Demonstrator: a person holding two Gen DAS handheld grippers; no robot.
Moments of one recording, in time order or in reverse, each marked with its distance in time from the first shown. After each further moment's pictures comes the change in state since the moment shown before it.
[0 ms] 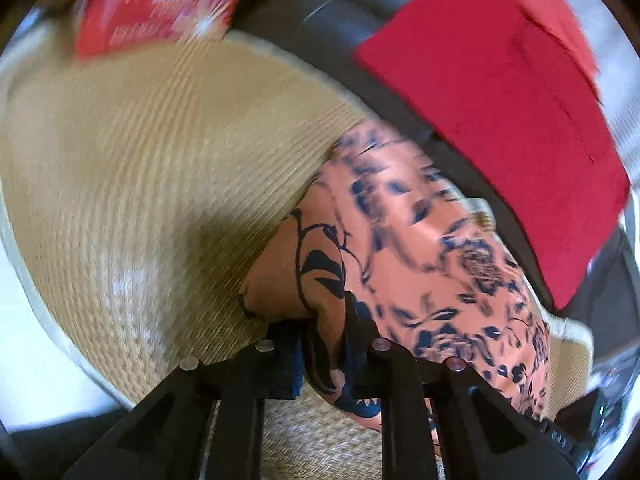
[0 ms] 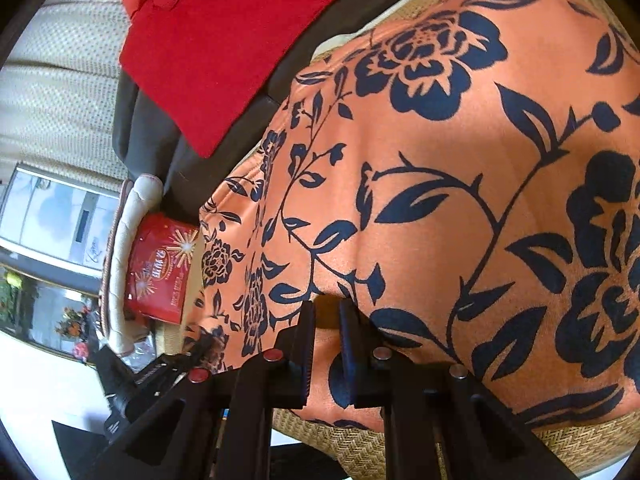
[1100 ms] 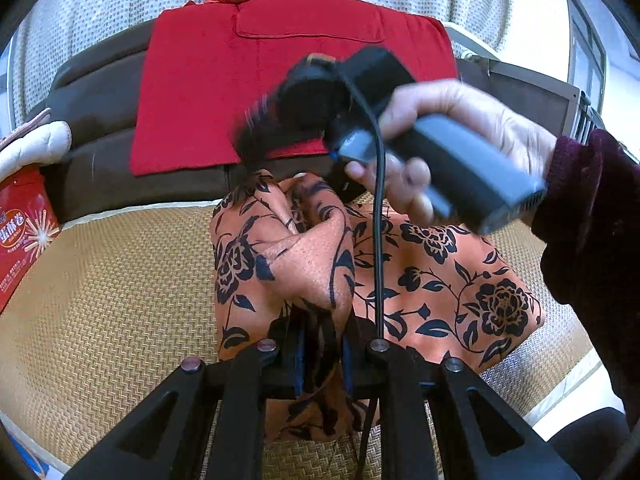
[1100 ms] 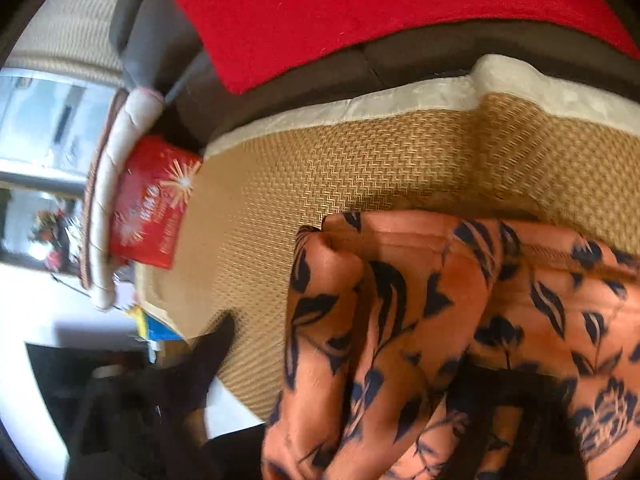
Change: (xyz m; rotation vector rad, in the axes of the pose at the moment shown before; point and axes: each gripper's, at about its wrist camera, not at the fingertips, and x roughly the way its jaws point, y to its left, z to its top) left arm -0.039 -0.138 -0.075 0.740 -0.158 -0.188; right arm 0.097 0.136 0.142 -0.324 0.405 -0.124
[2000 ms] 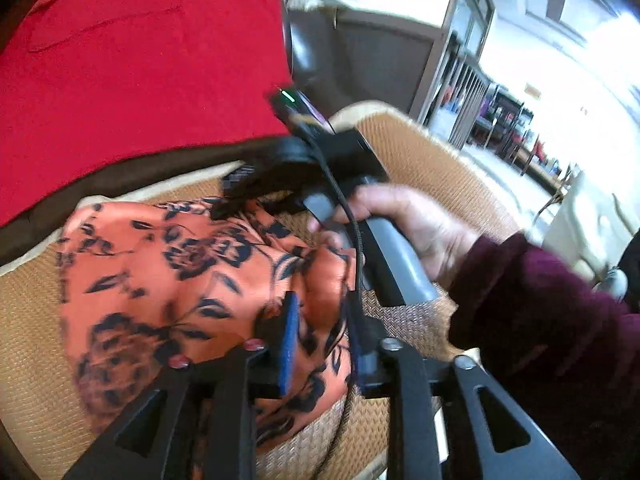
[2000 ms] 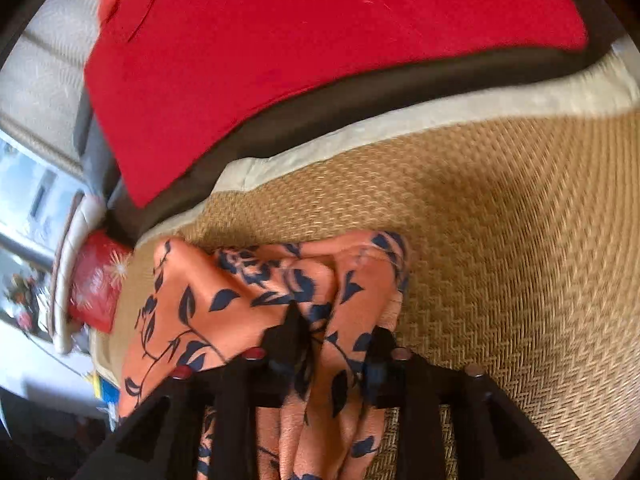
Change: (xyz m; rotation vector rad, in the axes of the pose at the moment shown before) left arm 0.041 -0.155 0.051 0.213 0.139 -0.505; right arm -0.153 -0.237 -0.070 0.176 -0.390 -0.102
